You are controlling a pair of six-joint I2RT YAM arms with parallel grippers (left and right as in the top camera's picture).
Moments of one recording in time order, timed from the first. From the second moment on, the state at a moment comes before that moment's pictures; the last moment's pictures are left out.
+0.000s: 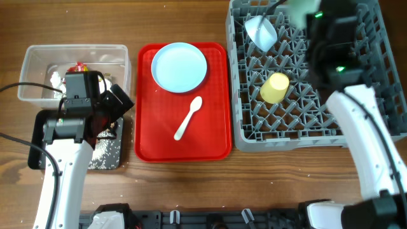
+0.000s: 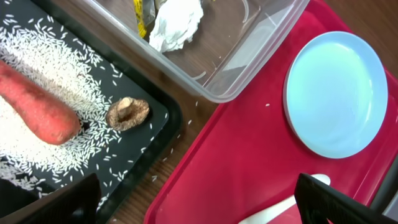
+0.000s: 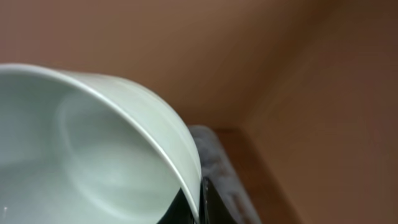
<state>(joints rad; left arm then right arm) 0.04 1.19 1.01 -0.89 -0.06 -0.65 0.11 1.53 1.38 -0.14 0.67 -0.25</state>
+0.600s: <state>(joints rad) 0.04 1.19 1.01 -0.89 -0.06 -0.65 0.14 2.11 1.38 0.47 1.06 -0.78</state>
